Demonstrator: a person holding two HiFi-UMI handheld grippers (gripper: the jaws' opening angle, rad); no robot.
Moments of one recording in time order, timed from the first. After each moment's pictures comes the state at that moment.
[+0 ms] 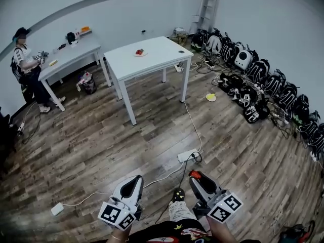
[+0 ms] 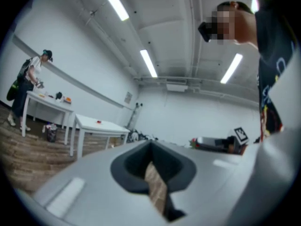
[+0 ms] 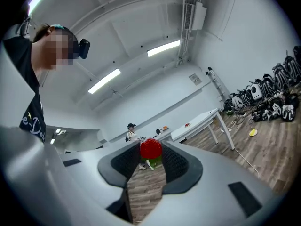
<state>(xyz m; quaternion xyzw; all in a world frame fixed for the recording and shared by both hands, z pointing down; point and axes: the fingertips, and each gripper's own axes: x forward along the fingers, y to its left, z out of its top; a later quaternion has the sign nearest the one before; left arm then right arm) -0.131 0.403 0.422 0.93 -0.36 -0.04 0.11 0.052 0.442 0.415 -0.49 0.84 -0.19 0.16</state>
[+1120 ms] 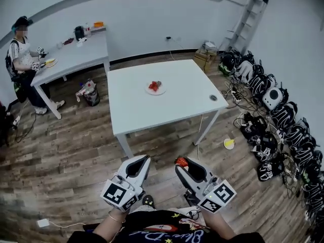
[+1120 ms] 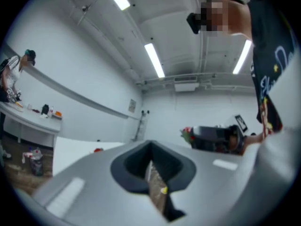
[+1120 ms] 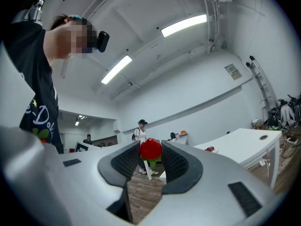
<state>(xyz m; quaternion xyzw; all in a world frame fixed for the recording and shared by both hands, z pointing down) -0.029 -0.226 0.380 0.92 -0.39 -0.06 0.03 0.071 -0.201 0.354 -0.34 0.93 -0.09 0.11</state>
